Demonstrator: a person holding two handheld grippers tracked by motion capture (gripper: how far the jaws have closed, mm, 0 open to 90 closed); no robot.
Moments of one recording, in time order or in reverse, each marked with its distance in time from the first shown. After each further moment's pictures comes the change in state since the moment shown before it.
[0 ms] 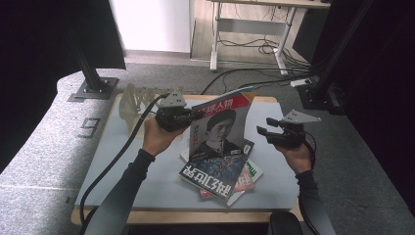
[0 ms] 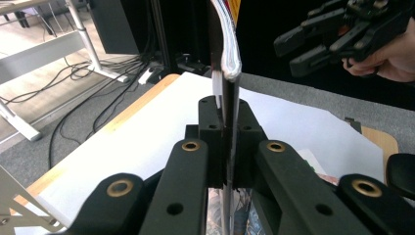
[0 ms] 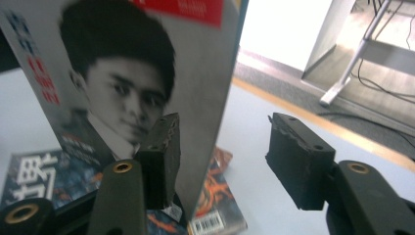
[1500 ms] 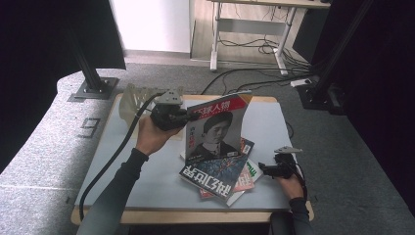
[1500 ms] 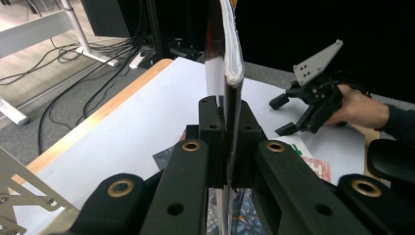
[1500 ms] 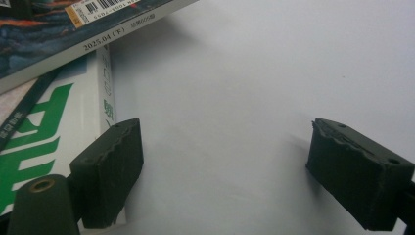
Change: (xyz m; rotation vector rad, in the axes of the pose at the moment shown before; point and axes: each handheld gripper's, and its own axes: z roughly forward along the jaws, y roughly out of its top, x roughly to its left) left arm 0.005 0.003 -0.012 0.056 -0.032 -0.029; right arm -0.012 -0.157 0.045 0.330 -0.175 0.200
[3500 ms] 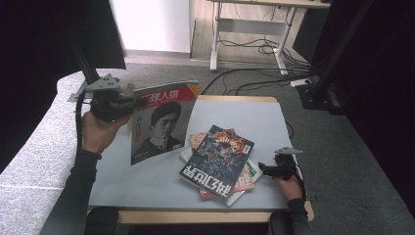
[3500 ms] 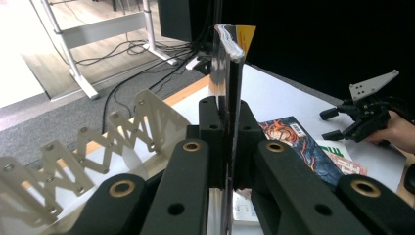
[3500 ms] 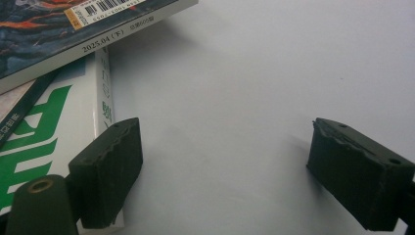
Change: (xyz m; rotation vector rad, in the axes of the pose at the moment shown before) left arm 0.045 -0.023 -0.126 -0.052 0.213 -0.152; right arm 0.000 -0.002 0.001 -0.021 -0.003 0.007
